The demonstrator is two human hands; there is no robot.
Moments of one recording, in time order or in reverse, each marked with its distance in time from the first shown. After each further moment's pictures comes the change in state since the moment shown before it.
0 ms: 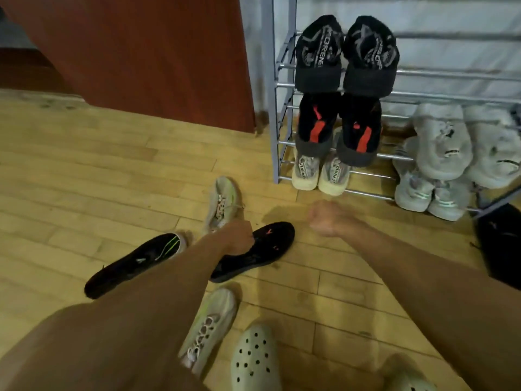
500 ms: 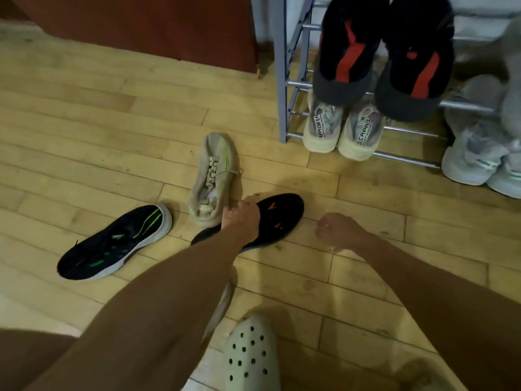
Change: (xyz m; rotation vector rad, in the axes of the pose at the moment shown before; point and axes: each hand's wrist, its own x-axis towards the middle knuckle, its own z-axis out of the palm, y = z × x) left_hand 0.091 -0.001 0.070 0.205 0.054 -0.225; right_hand 0.065 0.047 0.095 0.270 -0.281 0.183
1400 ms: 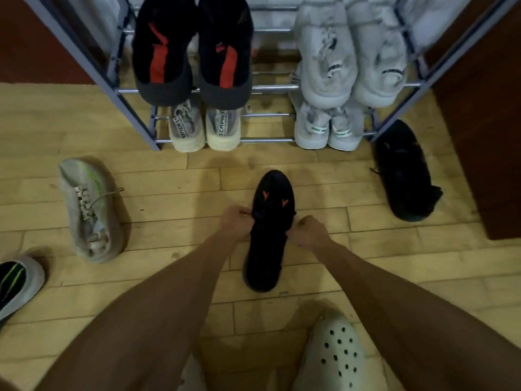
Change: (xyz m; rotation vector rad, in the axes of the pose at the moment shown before) left_hand -0.017 0.196 0.023 -1.104 -0.198 -0.034; right_hand -0.043 0.160 -0.018 0.565 0.255 0.362
